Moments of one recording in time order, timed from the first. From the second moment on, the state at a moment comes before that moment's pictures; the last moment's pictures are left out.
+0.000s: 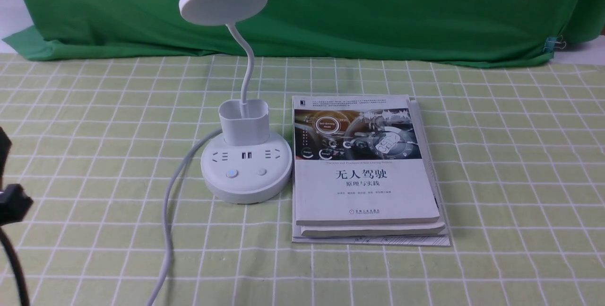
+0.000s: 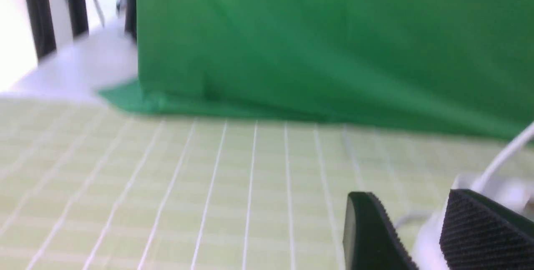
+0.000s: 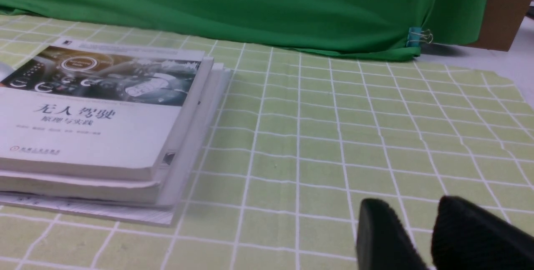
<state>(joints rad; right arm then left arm) 0.04 0.00 0.02 0.15 0.23 -0.25 0.04 0.64 -0.28 -0.06 -0.12 0.02</state>
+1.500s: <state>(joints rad) 0.04 0.00 0.02 0.15 0.23 -0.25 -0.44 1.52 -0.80 0.24 0.32 -0.19</state>
